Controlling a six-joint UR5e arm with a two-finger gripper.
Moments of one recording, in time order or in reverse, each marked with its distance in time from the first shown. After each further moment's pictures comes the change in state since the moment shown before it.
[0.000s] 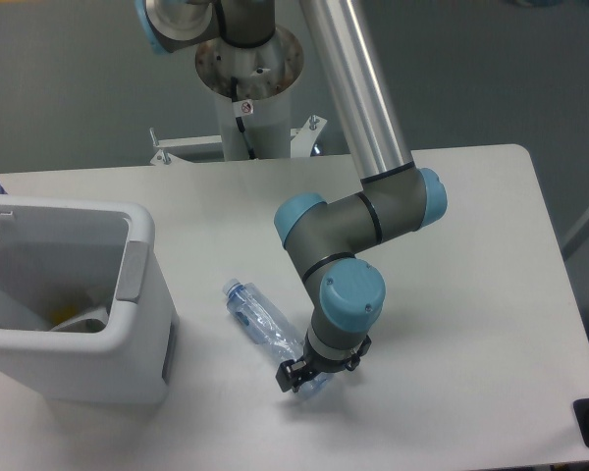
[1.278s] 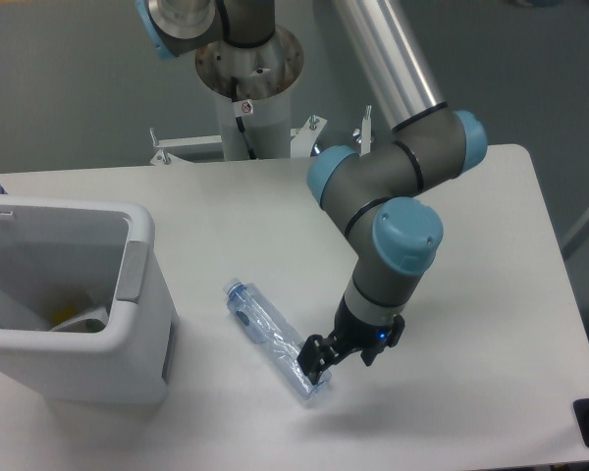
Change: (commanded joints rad) arm 0.052 0.078 -0.006 0.003 -0.143 0.068
